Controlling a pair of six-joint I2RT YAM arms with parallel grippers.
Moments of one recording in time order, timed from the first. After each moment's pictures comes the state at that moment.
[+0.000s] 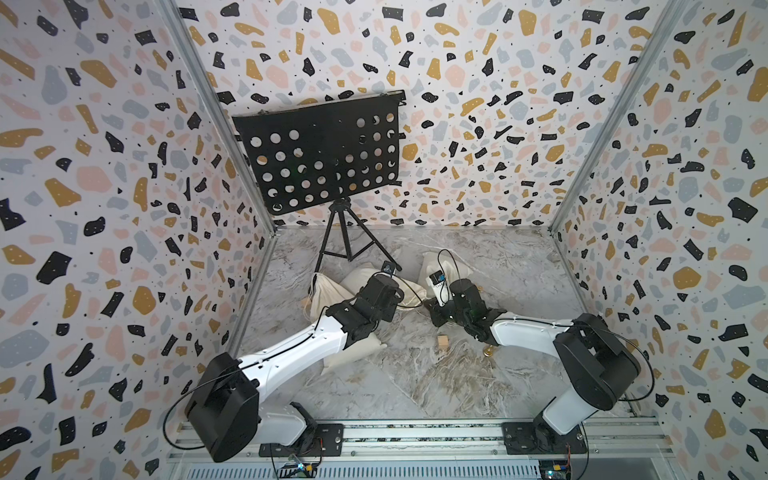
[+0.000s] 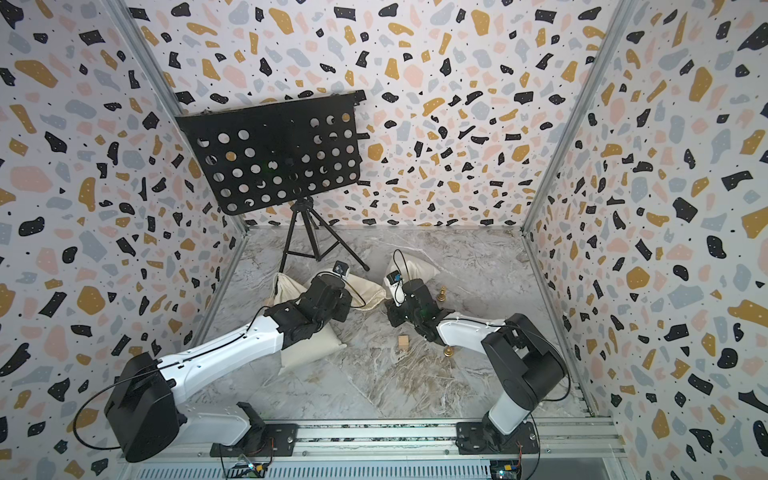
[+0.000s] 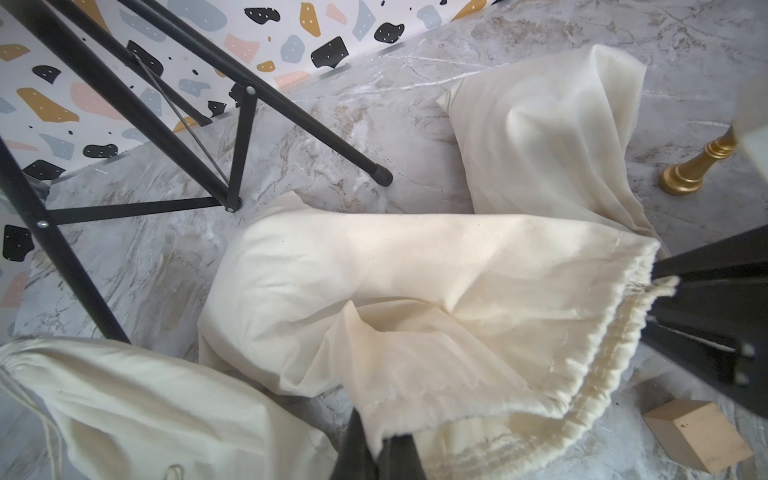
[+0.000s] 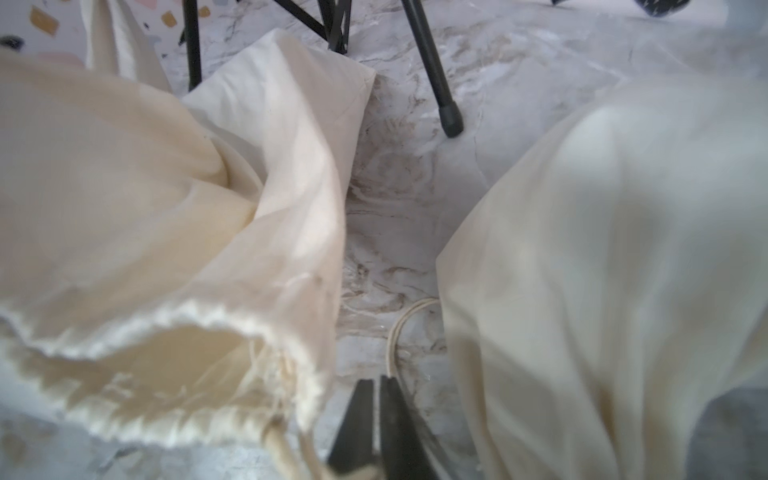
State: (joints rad) left arm -0.71 1.32 0.92 -0.32 -0.40 -0.17; right arm 0.67 1.60 0.81 0.23 -0.15 0.13
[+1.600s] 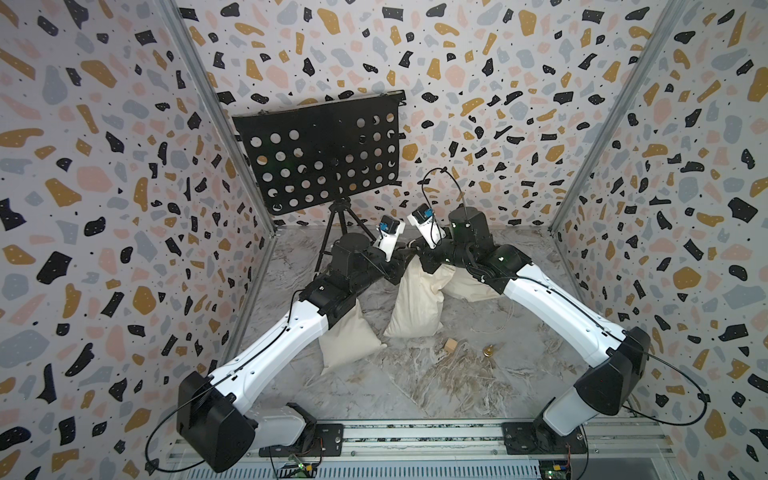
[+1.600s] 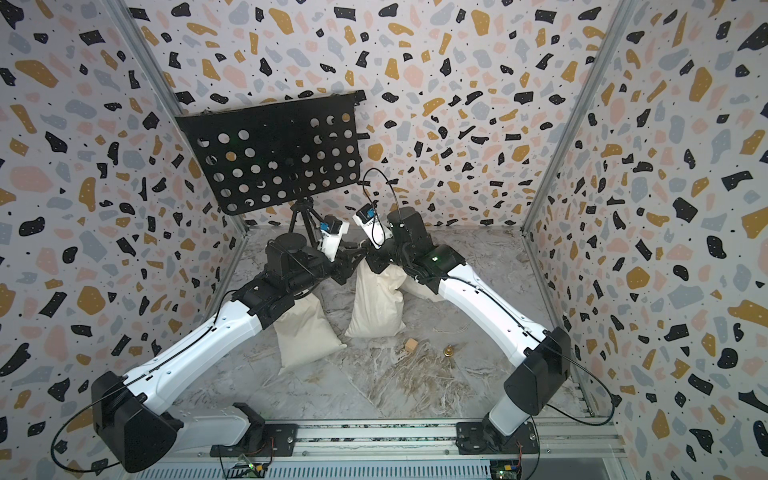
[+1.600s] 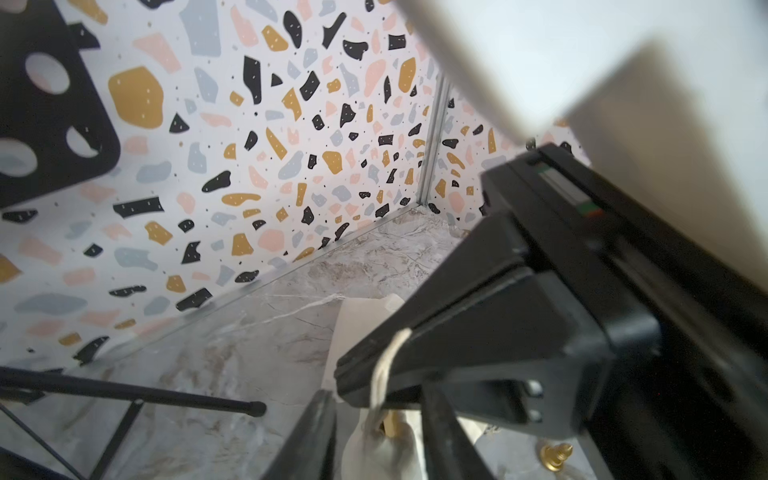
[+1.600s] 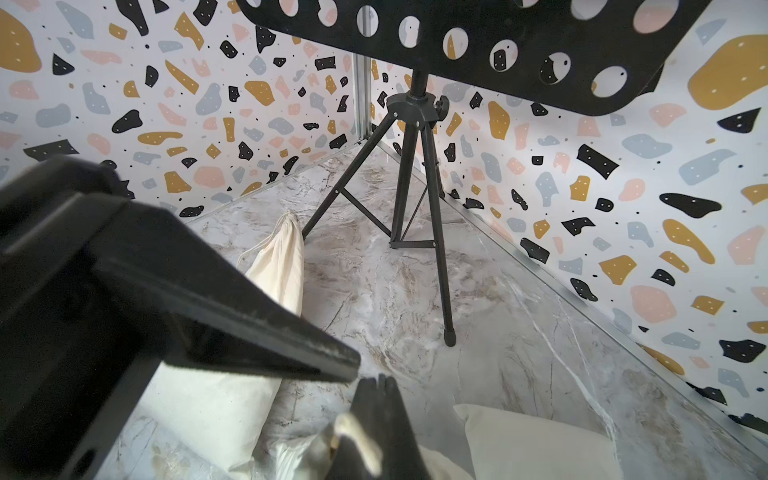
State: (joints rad) left arm -0.58 1.31 1.18 -0.09 0.20 -0.05; right arm 0.72 1.60 1.65 -0.47 -0.21 -0.10
